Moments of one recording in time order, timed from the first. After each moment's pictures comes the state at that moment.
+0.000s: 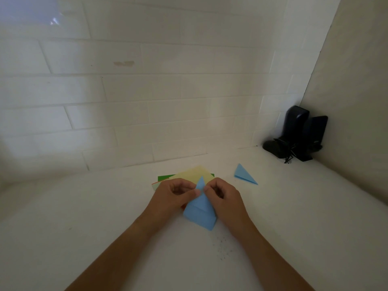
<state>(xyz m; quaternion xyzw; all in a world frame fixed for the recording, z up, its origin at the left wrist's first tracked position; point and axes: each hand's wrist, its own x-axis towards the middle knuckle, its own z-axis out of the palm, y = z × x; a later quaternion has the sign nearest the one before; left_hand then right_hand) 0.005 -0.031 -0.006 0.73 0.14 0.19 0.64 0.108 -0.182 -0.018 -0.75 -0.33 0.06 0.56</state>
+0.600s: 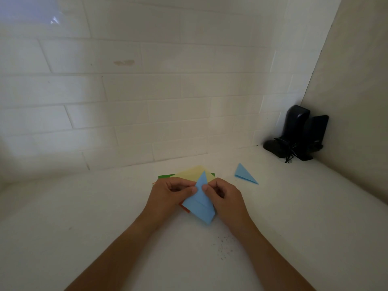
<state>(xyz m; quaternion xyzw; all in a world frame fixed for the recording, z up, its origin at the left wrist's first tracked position) 0.002 -0.028 -0.005 0.71 0.14 0.21 0.65 0.109 -0.182 -0.020 -0.76 -0.33 0.06 0.57</state>
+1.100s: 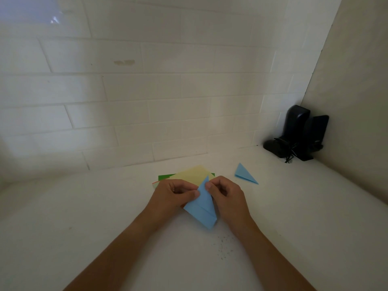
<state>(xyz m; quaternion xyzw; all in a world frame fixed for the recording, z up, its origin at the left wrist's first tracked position) 0.004 -0.031 -0.005 0.72 0.16 0.19 0.65 0.110 -0.183 -0.019 -0.74 -0.30 0.07 0.61</state>
